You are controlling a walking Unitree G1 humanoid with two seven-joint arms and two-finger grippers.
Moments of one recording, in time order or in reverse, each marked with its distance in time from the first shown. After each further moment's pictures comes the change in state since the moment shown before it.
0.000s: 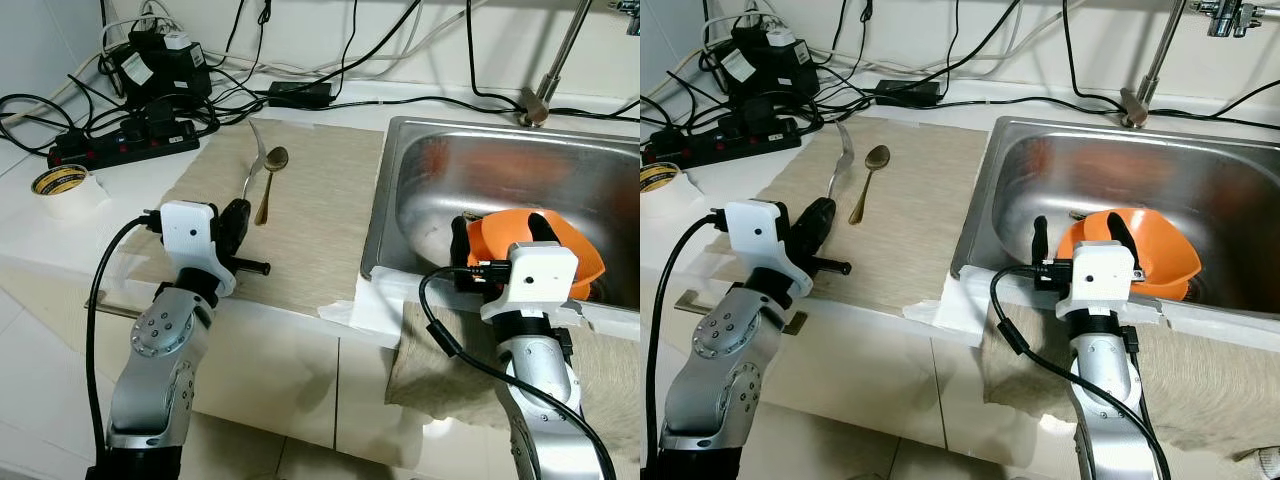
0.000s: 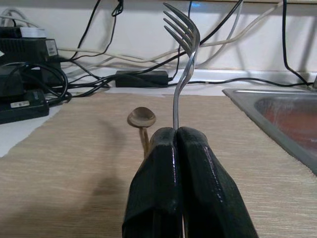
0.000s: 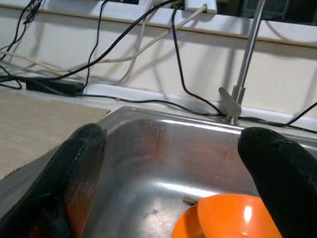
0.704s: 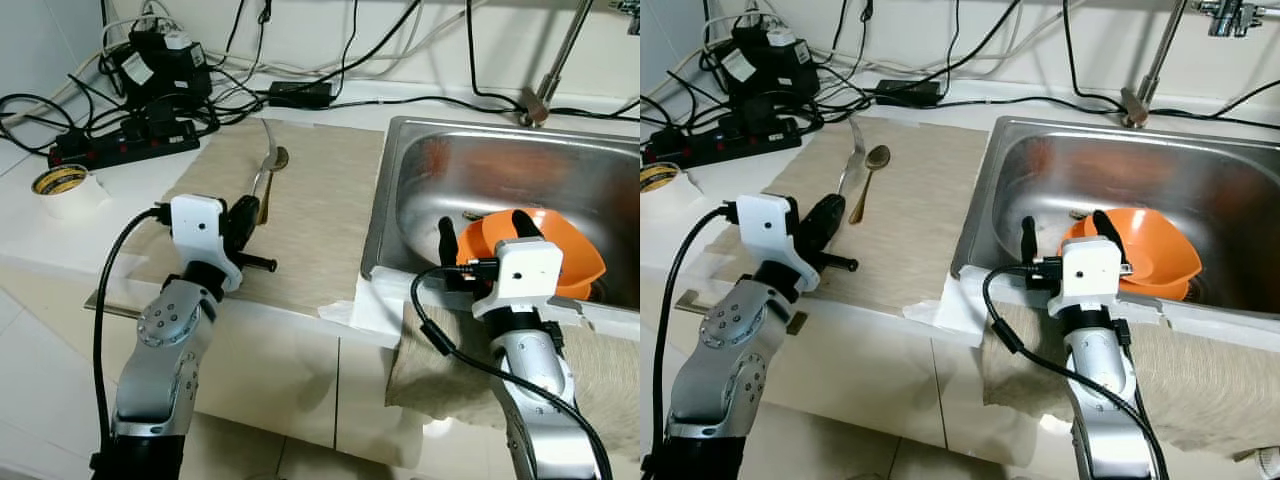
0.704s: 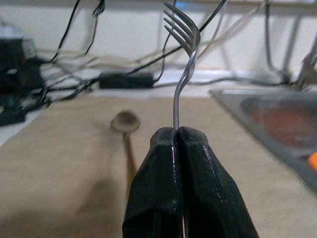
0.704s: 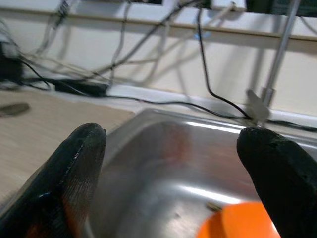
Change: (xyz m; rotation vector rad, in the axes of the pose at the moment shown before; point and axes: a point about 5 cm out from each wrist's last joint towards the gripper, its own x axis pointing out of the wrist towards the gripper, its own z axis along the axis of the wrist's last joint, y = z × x) left arm 0.014 -0.005 0.004 -0.010 -0.004 -0.066; right arm 0.011 0.008 0.005 0.057 -0.005 0.099
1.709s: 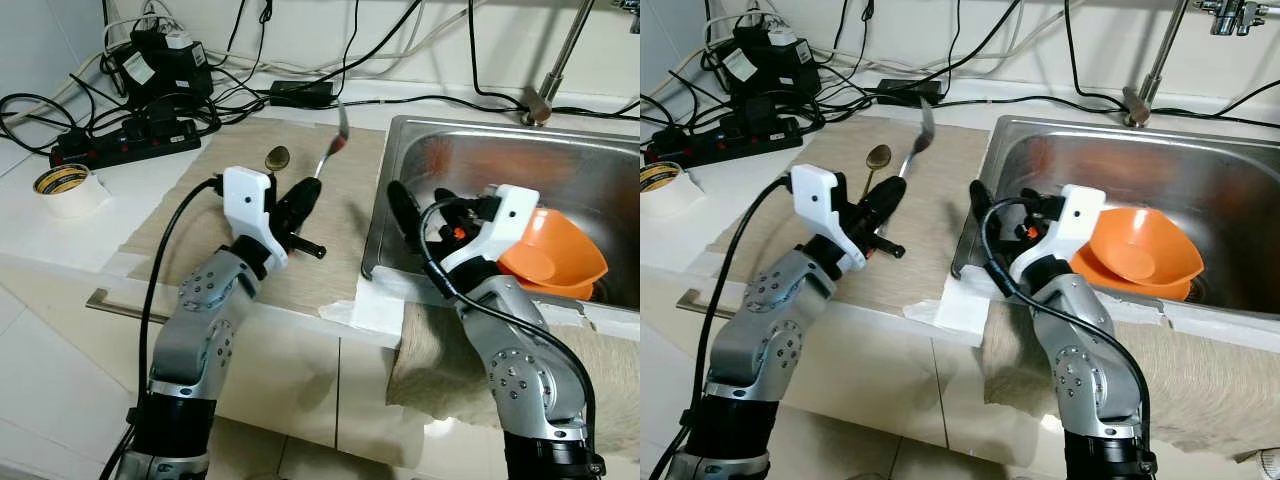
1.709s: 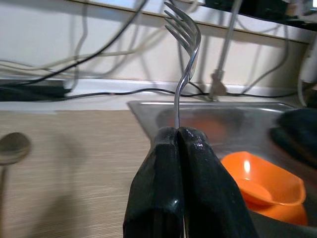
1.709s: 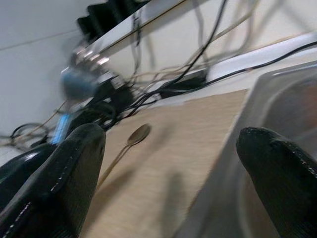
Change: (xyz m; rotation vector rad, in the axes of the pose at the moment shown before) left arm 0.026 -0.046 0.010 -0.126 -0.023 -0.295; right arm 0.035 0.036 0.021 0.600 0.136 0.295
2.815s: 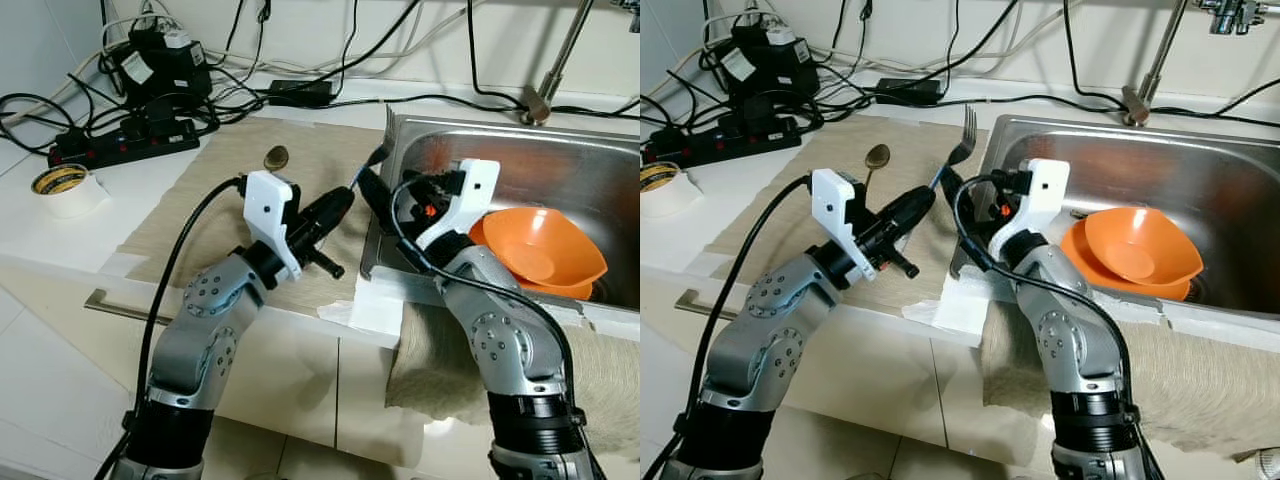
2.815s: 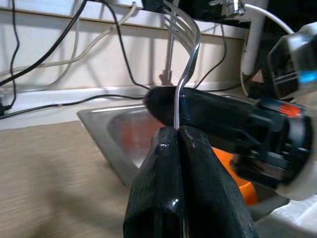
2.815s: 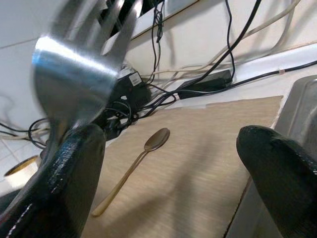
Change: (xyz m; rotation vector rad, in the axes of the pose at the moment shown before) left arm -0.006 -0.021 0.008 0.025 -0.010 -0.217; right arm 0.033 0.007 0.006 -0.004 0.017 0.075
